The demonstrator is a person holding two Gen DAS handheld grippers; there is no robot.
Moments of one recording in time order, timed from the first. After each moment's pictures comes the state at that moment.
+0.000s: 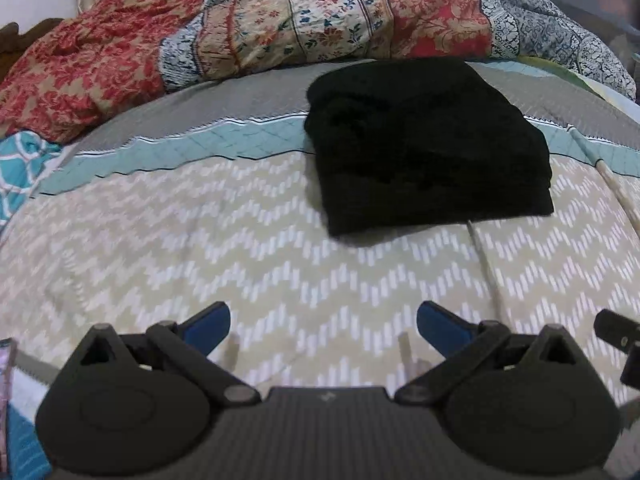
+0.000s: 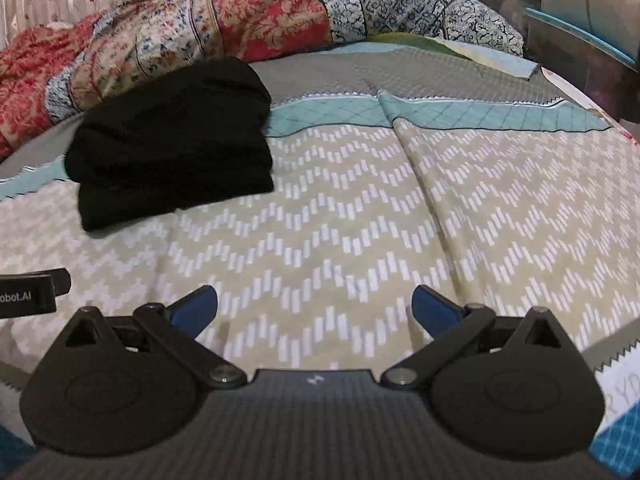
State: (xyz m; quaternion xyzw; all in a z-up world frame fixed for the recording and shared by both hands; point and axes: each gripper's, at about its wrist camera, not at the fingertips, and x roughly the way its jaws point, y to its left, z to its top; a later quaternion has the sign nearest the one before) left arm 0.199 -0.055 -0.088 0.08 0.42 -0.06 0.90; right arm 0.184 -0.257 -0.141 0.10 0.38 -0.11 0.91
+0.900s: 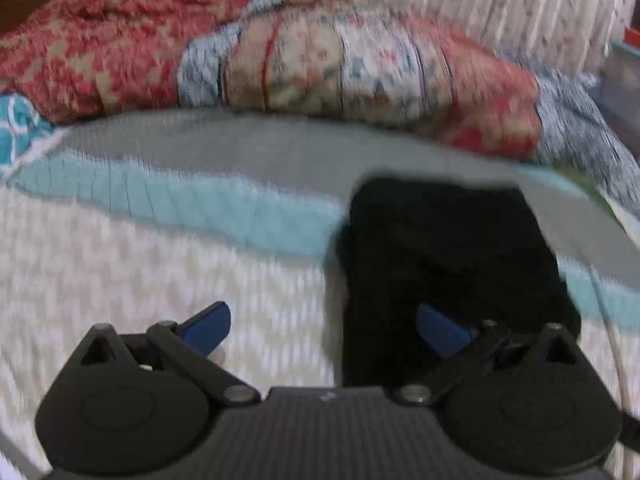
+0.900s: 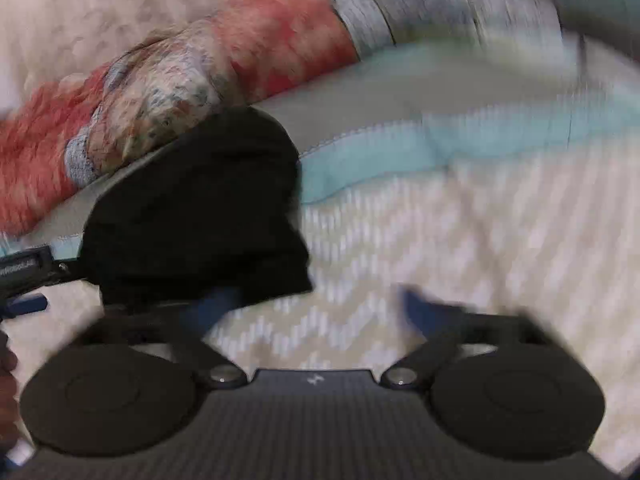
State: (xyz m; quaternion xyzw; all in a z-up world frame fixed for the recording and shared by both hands) left arm 0.309 -0.024 -0.049 -0.05 0.39 -0.04 0.92; right arm 0.253 -0.307 -0.132 0.24 0.35 -0.04 0.91
